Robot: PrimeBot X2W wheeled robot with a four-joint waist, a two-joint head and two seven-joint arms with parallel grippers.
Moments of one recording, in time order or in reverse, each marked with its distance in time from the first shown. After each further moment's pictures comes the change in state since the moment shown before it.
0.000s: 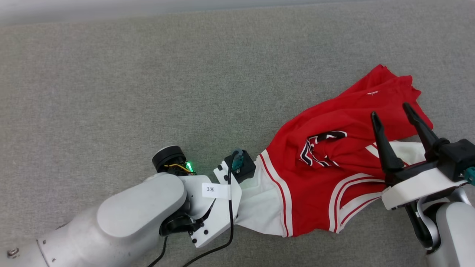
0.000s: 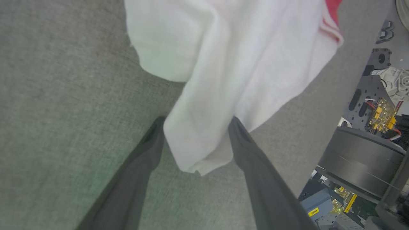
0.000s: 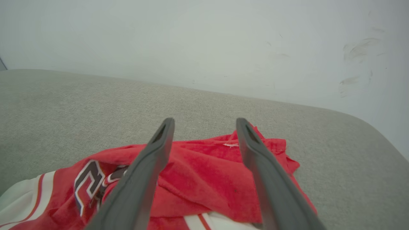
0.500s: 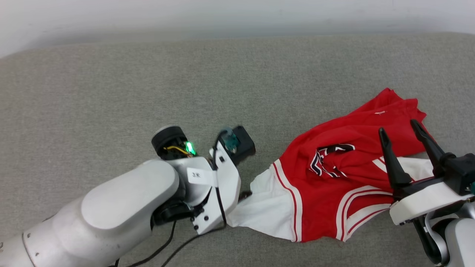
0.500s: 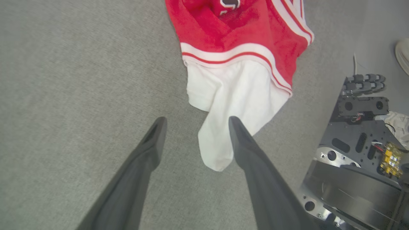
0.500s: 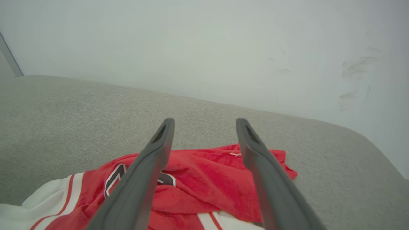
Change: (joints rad) left arm -0.013 0.033 0.120 -0.095 -0.007 0.000 -0.197; right arm 0.084 -0.016 -0.034 -0.054 -0.002 0.000 0.043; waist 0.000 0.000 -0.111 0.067
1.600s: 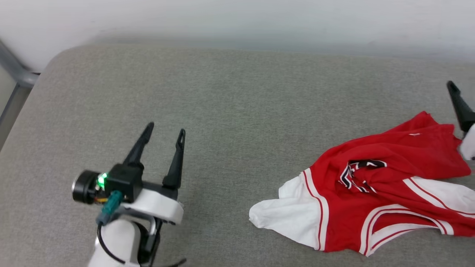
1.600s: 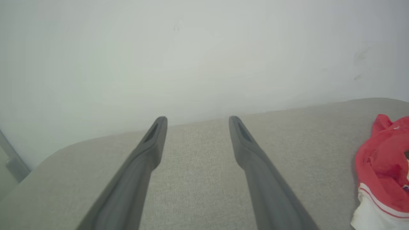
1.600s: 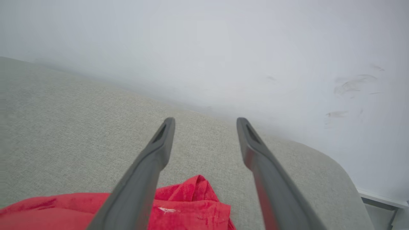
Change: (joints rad) left arm 0.703 -0.463 1.020 0.079 0.811 0.053 -0.875; right arm -0.623 -0.432 0.591 0.788 0.536 0.000 -0.124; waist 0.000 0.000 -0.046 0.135
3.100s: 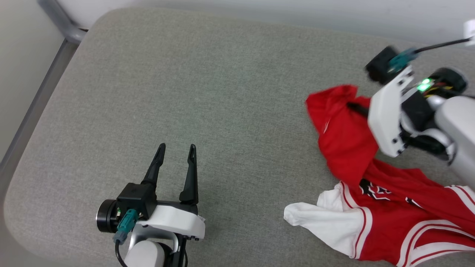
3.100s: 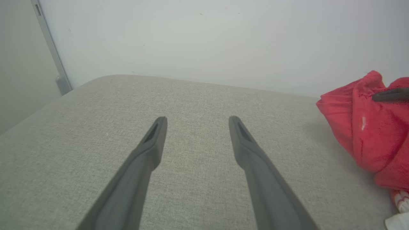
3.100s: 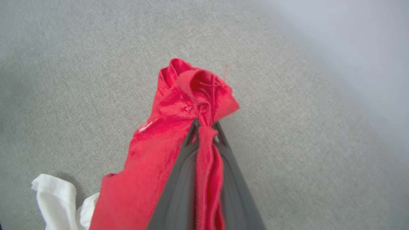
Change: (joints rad) left arm 0.060 -0.055 -0.082 -0.023 -0.129 0.147 0.000; right arm -0.230 0.070 0.429 -0.408 0.185 0.000 0.731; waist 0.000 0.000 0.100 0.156
